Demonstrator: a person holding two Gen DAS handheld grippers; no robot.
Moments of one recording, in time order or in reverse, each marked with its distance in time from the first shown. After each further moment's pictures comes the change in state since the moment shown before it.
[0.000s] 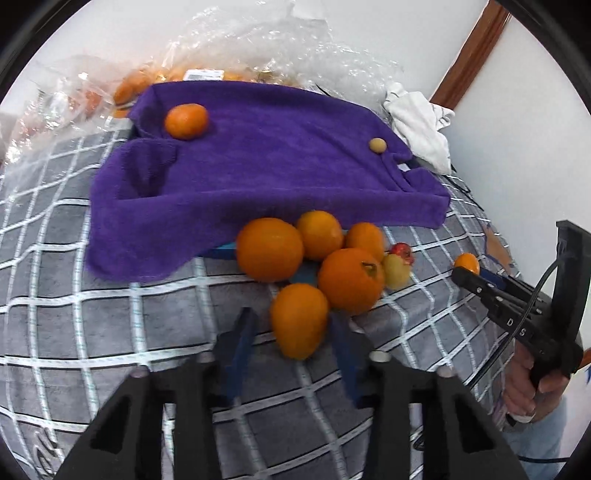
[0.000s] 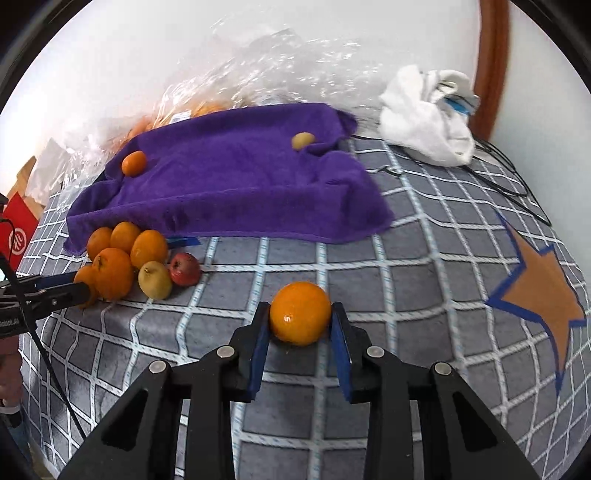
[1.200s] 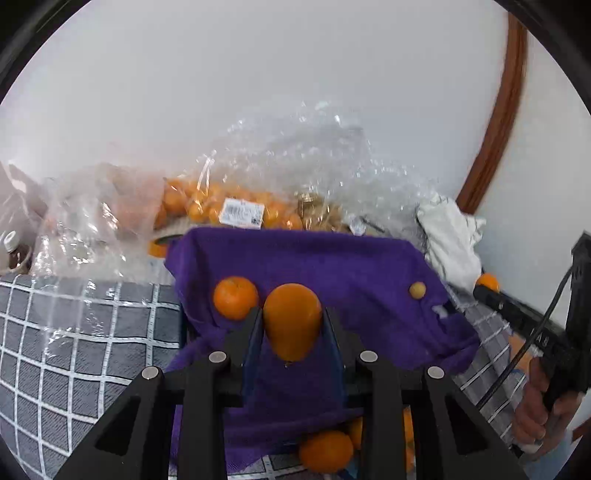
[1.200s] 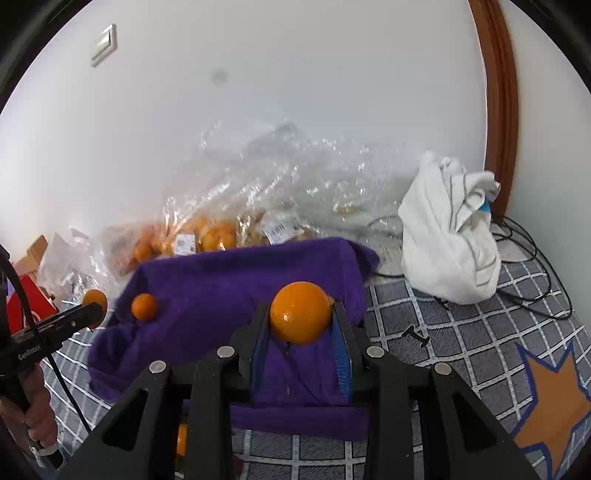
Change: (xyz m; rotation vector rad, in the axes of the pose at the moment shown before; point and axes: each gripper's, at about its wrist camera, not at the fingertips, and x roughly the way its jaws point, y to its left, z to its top) left arm -0.025 0.033 0.096 0.000 -0.336 0.124; right arm 0.011 0.011 0.121 0.071 -0.255 0.088
